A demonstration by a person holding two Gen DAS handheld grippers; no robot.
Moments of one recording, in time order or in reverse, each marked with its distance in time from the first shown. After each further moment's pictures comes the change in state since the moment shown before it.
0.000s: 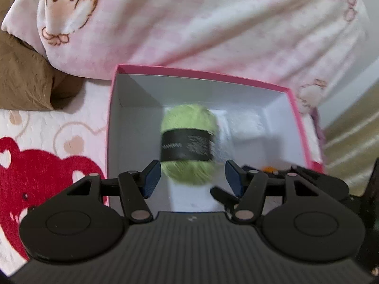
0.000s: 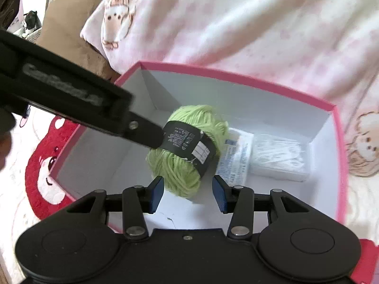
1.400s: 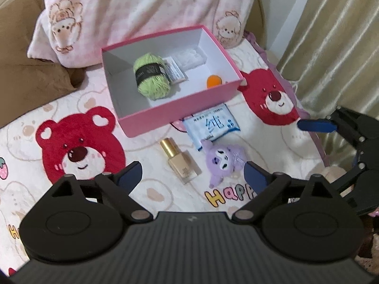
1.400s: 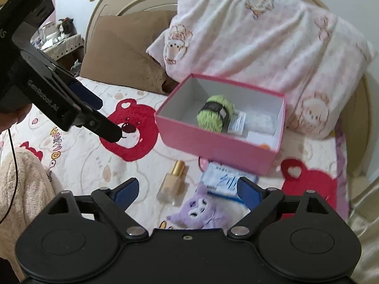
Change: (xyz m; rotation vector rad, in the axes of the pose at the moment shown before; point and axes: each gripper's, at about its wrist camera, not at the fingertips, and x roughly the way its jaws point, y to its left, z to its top) left arm -0.172 -0.075 -0.147 0.366 0.092 0.023; right arm -0.250 0.050 -0.120 -0.045 -0.085 0.038
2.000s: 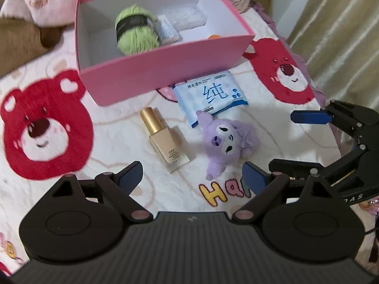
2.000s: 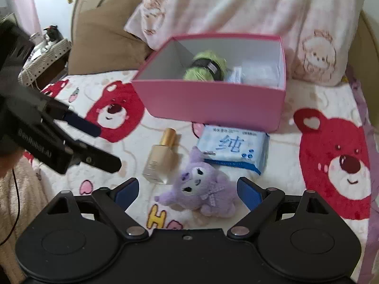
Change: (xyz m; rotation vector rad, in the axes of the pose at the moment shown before) left arm 0.115 -0.002 -0.038 -0.059 0.055 -0.036; right arm 0.078 -0.045 -0.052 0.148 0.061 0.070
